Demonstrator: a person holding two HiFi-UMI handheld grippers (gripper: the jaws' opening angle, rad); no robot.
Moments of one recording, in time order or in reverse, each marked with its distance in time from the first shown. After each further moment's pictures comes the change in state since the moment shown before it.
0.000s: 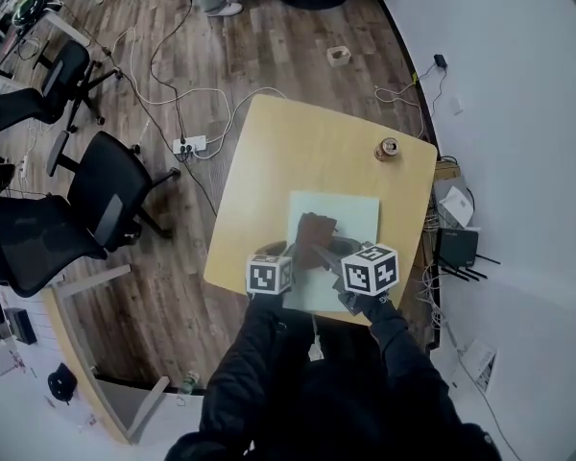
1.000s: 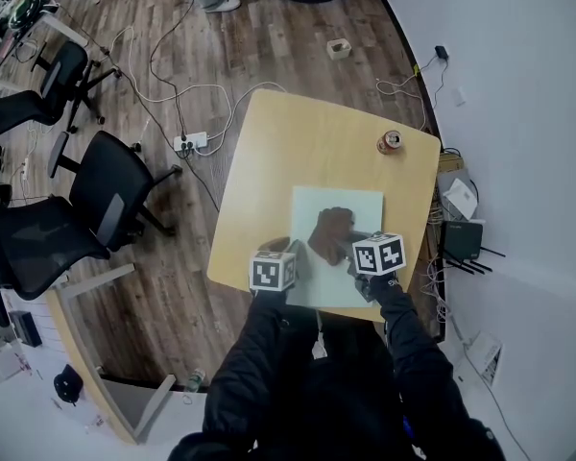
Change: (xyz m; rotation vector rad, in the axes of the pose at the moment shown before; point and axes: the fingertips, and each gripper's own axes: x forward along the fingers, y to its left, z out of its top) left arm 0.003 0.004 -0.003 0.011 0.010 0.001; right arm 0.006 -0.081 -0.048 0.073 0.144 -0.160
